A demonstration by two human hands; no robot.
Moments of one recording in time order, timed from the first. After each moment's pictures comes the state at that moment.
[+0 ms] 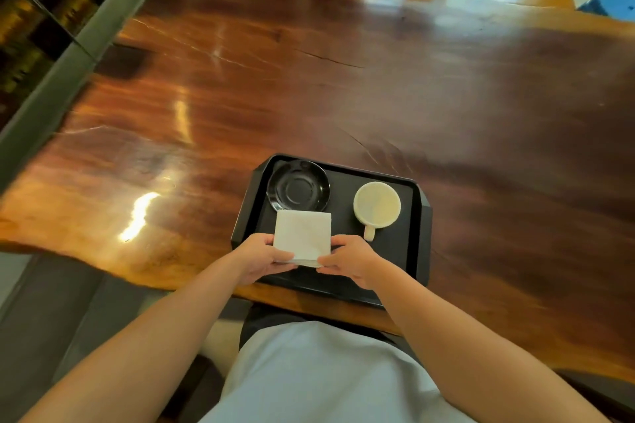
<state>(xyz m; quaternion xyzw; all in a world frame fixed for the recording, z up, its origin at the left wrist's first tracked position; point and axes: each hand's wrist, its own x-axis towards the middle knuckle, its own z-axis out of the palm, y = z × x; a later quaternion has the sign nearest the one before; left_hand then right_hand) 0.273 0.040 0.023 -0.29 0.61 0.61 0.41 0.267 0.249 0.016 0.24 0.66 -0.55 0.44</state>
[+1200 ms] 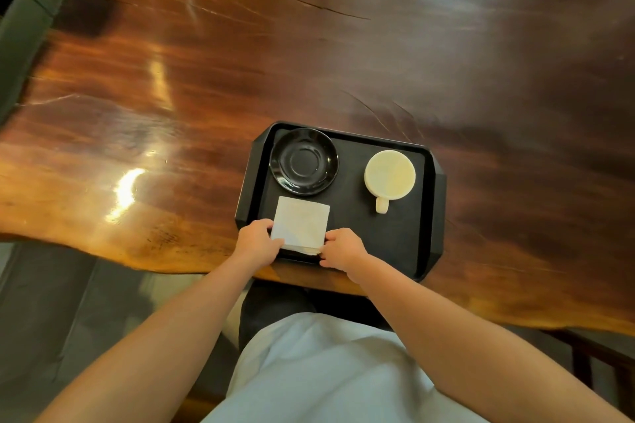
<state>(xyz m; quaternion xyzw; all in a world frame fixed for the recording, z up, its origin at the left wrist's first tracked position) 0.288 0.018 -0.025 -0.17 0.88 0.30 0.34 0.295 0.204 -0.019 0.27 0.74 -0.44 0.43</state>
